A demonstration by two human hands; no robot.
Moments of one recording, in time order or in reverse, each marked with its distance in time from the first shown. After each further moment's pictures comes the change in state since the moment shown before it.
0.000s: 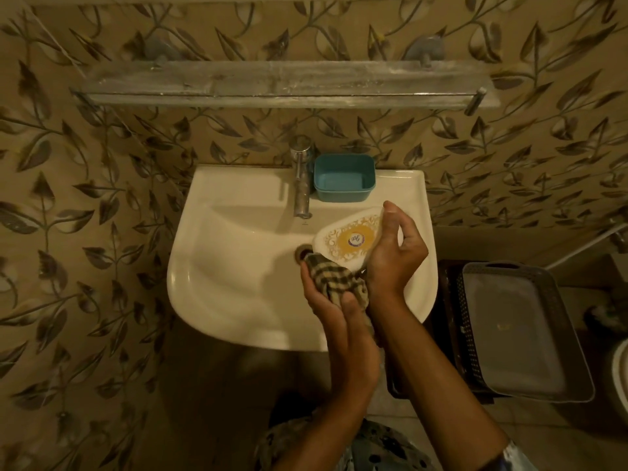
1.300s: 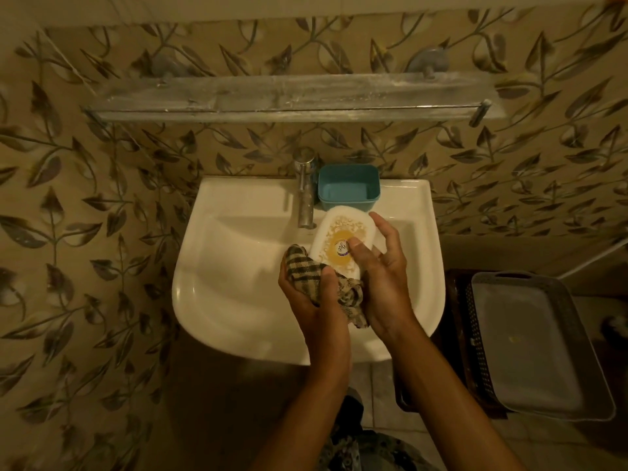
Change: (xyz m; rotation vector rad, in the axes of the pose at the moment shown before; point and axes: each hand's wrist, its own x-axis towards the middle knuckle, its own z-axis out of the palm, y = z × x) left_hand 0.048 0.004 -0.005 -0.222 0.124 -0.157; right_hand -0.007 -0.003 -0.013 0.178 -0.506 0.360
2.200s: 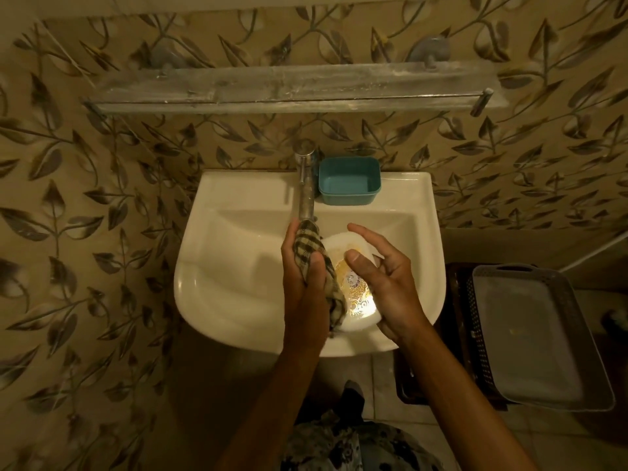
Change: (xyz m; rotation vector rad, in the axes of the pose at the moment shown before) left_hand 0.015 0.026 -0.018 0.296 -0.311 0.172; right_hand -0.017 -0.004 -0.014 -0.143 -0.186 -0.030
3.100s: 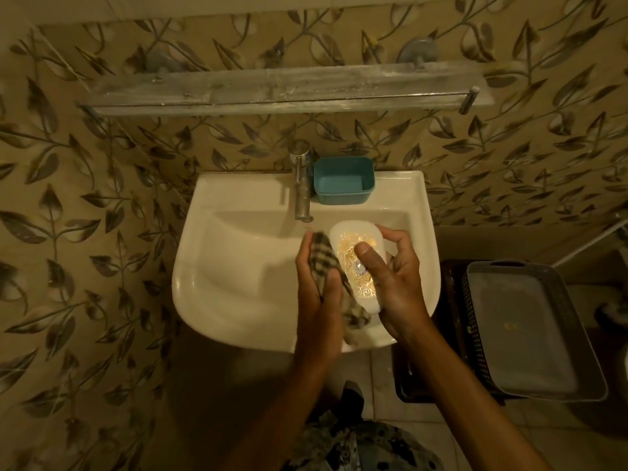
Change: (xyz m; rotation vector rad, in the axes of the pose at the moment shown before) left_hand -0.027 0.000 0.009 0.067 -0.077 -0.051; right_hand -0.010 -0.001 -0.003 0.037 0.155 -0.012
